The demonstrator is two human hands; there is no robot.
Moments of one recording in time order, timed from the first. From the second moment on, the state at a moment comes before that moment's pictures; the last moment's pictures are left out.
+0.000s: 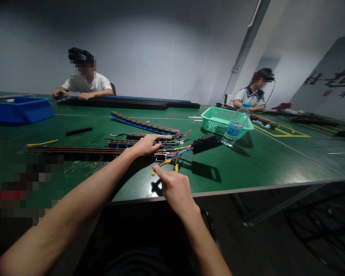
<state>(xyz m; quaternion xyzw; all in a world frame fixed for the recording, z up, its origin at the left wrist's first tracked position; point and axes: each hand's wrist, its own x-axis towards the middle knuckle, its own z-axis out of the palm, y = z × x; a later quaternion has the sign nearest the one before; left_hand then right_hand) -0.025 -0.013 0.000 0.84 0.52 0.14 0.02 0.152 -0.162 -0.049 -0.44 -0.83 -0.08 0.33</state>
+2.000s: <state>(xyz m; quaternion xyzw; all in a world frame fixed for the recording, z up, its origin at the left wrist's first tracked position) -0.027 -0.013 0.001 0.85 0.51 0.14 0.02 0.156 -0.064 0.022 -0.25 -0.49 0.55 0.62</state>
